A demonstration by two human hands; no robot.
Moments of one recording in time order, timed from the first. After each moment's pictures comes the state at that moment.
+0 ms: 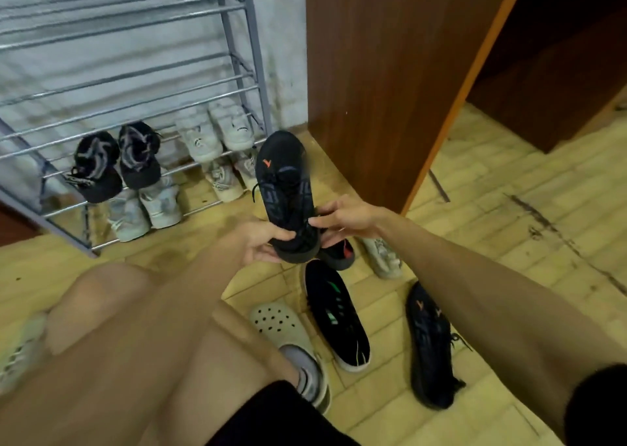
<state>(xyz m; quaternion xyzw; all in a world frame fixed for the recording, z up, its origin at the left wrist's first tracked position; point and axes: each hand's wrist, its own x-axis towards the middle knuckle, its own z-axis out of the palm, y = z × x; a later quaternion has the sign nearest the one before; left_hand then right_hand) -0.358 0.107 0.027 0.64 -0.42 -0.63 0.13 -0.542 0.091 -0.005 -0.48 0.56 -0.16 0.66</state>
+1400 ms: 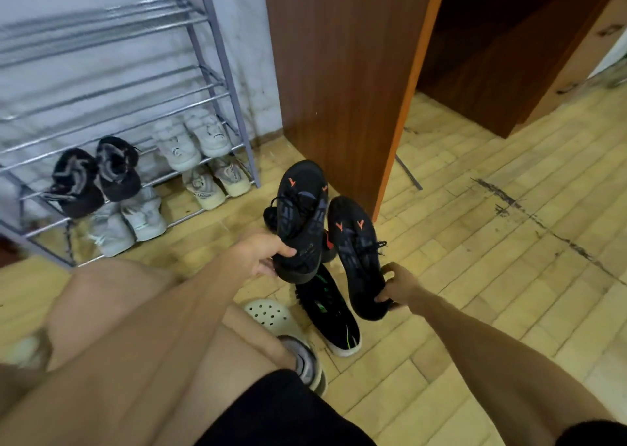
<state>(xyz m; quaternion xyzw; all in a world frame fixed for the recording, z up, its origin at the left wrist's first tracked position) -0.377 0.152 0.014 0.65 -0.46 -0.60 0.07 -0.625 0.247 -0.113 -0.30 0.79 -0.18 0.51</state>
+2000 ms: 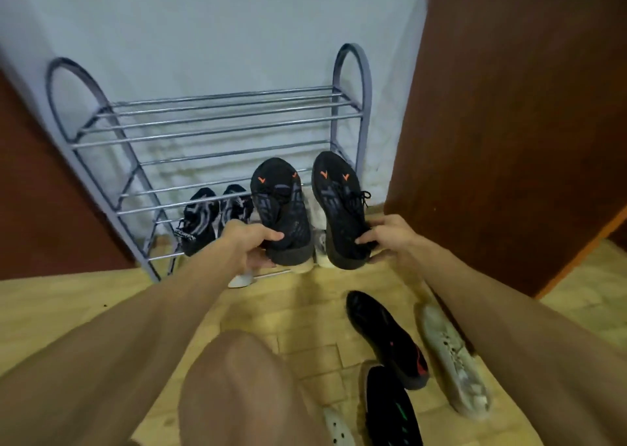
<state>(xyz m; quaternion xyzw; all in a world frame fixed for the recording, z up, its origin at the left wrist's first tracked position) -0.227 0.009 0.099 0.69 -0.31 -0.53 0.37 -0.462 -0.035 0.068 -0.50 0.63 -0.27 0.53</state>
